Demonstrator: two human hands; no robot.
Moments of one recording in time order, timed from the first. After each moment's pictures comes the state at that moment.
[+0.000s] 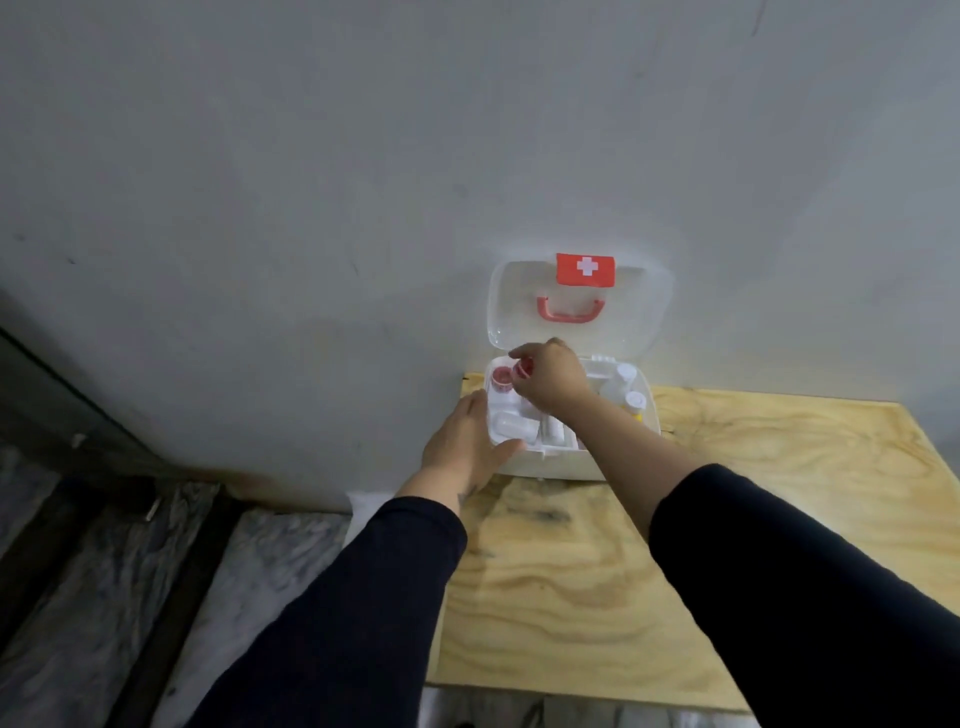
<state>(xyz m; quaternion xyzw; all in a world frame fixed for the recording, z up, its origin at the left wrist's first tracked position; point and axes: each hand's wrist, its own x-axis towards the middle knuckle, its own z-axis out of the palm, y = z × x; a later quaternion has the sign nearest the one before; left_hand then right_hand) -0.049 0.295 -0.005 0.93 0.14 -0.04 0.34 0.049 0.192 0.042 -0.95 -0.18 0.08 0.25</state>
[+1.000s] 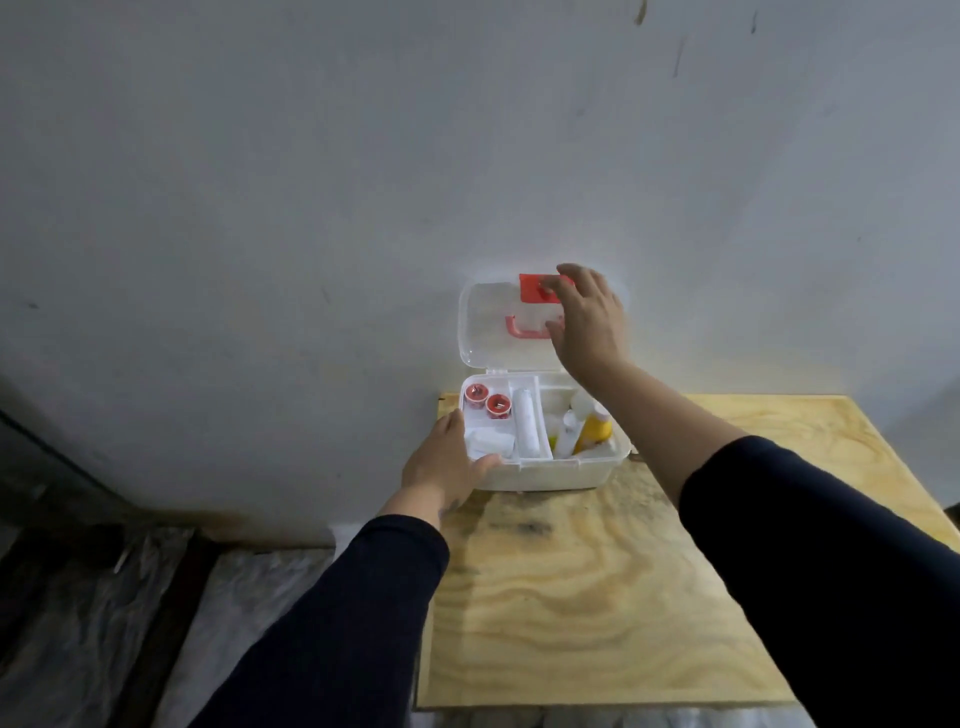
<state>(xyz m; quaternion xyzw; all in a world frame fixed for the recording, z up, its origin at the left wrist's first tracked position) -0.049 0.296 -0.003 0.93 0.12 -0.07 0.33 0.071 0.143 0.101 -0.93 -0.23 -0.20 0.19</state>
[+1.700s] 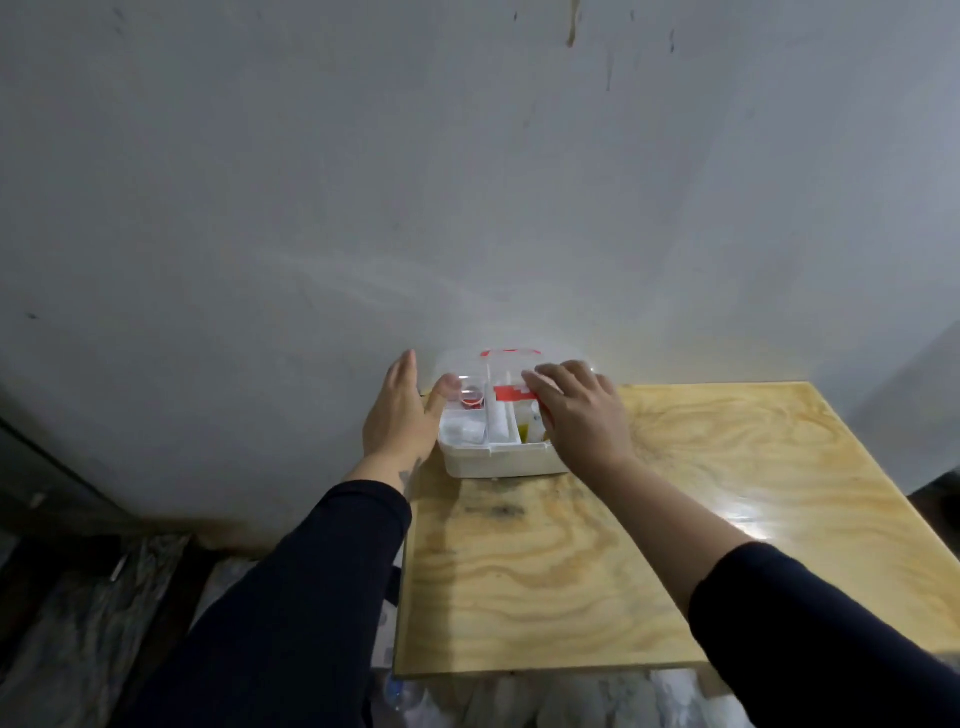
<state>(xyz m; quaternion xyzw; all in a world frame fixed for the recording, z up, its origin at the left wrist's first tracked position) -0.063 0.285 0.056 0.93 0.17 0.08 0.31 -0.012 0.081 0.049 -0.91 -0.30 -0.27 0.07</state>
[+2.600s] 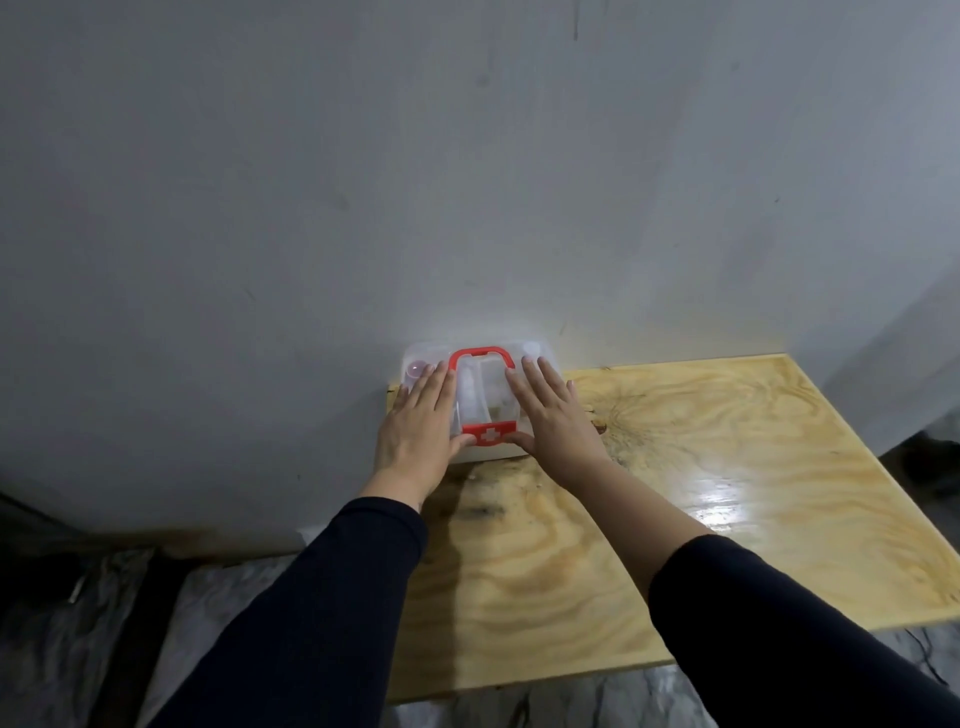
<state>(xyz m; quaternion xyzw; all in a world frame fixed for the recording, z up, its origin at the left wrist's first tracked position) -0.033 0.255 0.013 1.00 0.00 0.01 0.04 0.009 0.075 0.005 -0.97 -0.25 0.01 0.07</state>
